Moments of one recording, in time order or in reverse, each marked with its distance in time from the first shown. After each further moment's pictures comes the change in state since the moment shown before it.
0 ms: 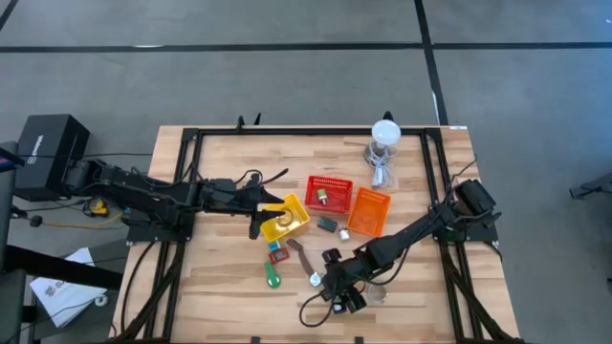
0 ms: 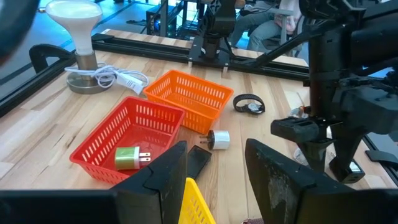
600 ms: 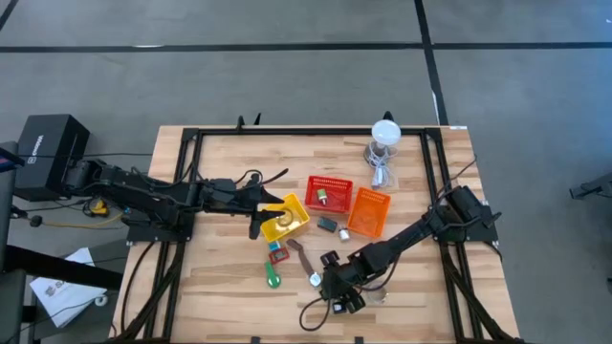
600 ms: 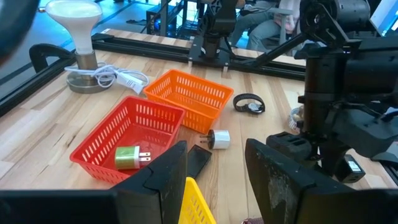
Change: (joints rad) left arm 0.000 0.000 -0.002 0.000 0.000 0.000; right arm 0.006 0.117 0.025 -0.021 0.018 -0.069
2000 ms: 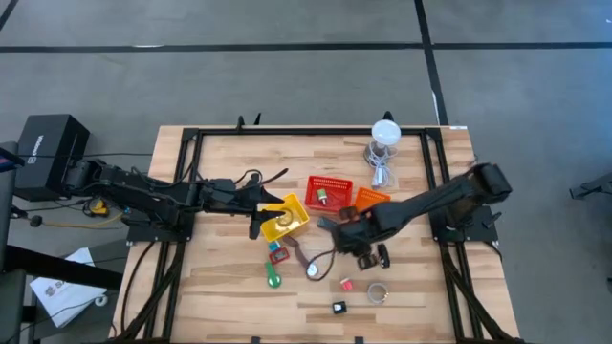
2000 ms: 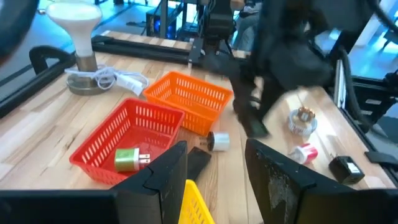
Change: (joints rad) left arm 0.000 0.000 -0.002 0.005 0.001 0.000; right arm -0.214 -0.329 0.019 -0.565 0.128 -0.053
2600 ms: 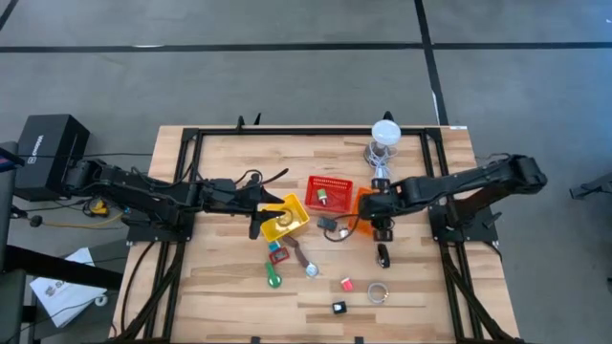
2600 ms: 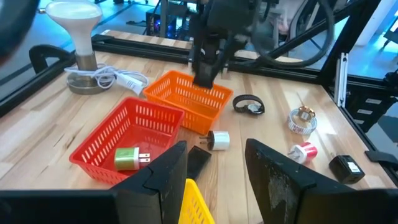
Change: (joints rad) left arm 0.000 0.000 0.000 0.003 0.000 0.000; right arm -0.143 -0.312 -0.239 -0.053 0.112 0.137
